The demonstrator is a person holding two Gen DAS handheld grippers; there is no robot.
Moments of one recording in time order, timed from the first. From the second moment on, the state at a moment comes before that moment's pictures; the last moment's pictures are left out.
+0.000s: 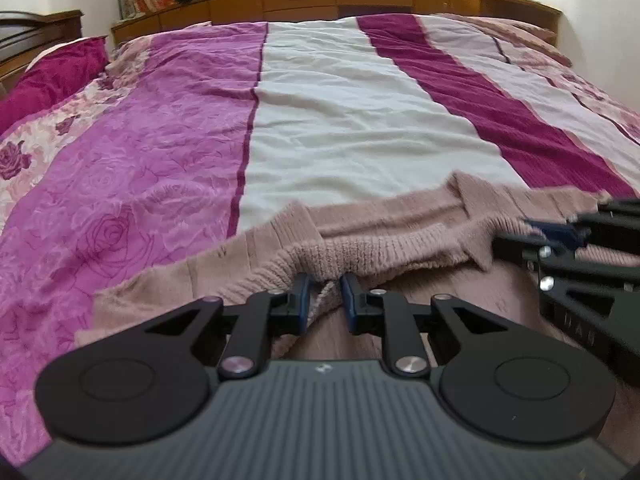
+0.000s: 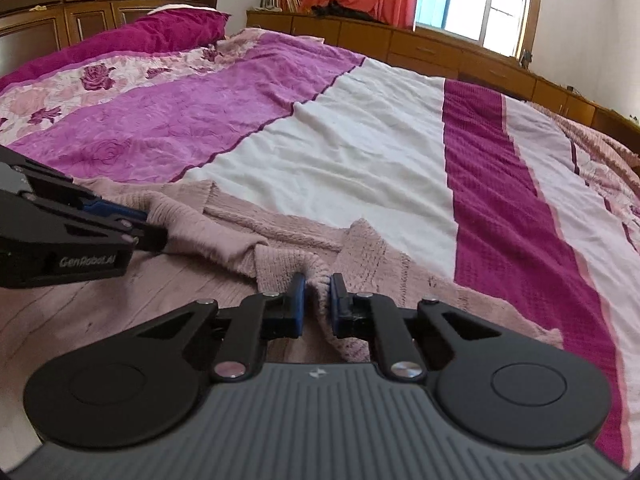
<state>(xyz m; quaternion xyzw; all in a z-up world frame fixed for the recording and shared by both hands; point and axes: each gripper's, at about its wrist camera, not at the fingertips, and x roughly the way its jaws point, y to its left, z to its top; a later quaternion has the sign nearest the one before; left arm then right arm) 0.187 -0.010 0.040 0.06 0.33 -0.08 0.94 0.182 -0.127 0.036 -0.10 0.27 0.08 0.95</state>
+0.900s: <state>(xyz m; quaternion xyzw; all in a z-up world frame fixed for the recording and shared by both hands) 0.109 0.078 0.084 -0.03 0.33 0.00 0.94 0.095 -0.229 0.064 0.09 0.26 0.01 0.96</state>
